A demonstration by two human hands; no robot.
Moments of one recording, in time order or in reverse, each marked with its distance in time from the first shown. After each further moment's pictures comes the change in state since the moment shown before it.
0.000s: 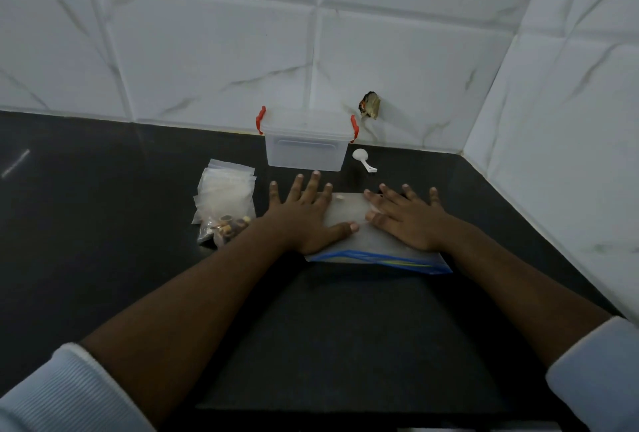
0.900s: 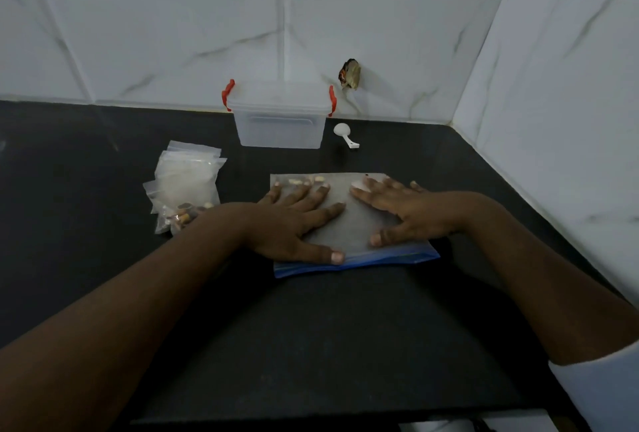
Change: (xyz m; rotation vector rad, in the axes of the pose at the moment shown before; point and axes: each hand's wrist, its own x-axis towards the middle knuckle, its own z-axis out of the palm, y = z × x) left_hand -0.026 0.016 -0.020 0.104 -0.348 0.320; right_hand -0.029 0.025 -0.018 0.097 -0.318 -0.229
